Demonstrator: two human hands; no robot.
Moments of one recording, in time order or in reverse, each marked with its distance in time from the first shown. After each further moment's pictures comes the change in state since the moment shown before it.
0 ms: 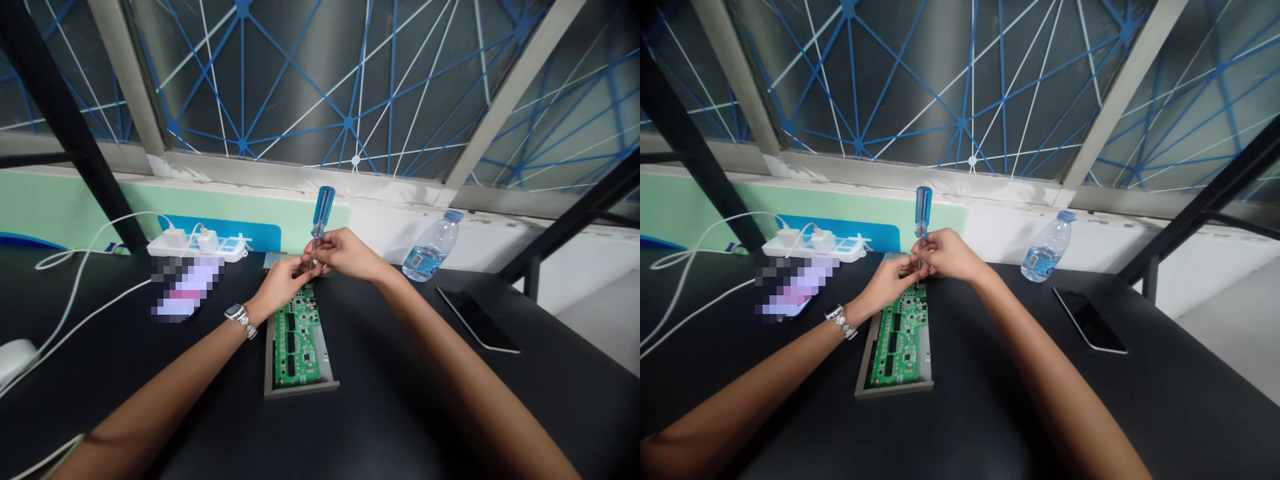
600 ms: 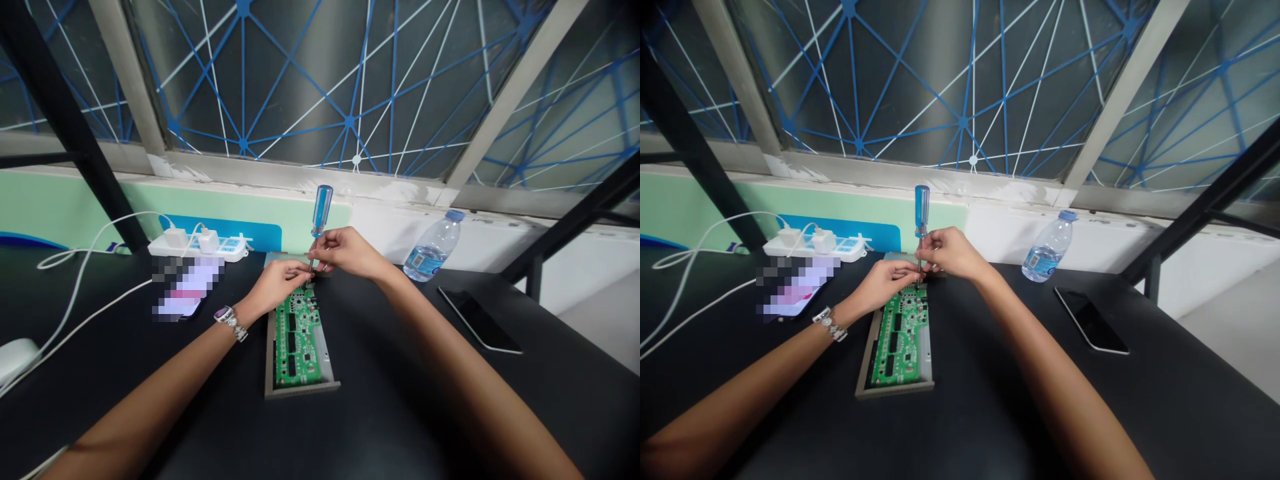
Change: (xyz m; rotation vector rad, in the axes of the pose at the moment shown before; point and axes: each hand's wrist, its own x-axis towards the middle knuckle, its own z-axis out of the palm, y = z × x) left_hand -0.007 0.004 -0.011 -0.080 -0.053 -0.105; right_hand 0.003 0.005 -0.004 -0.017 0.066 0.000
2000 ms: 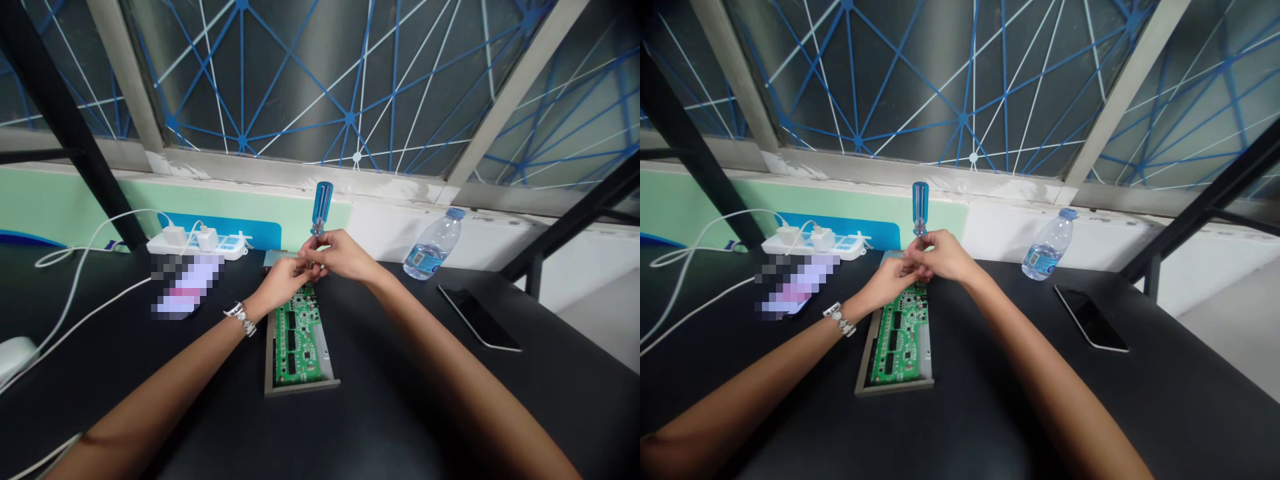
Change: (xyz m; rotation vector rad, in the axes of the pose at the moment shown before) left_hand 0.011 -0.007 0.013 -0.071 -0.034 0.020; right_hand 0.000 0.001 0.016 0.017 -0.005 -0.008
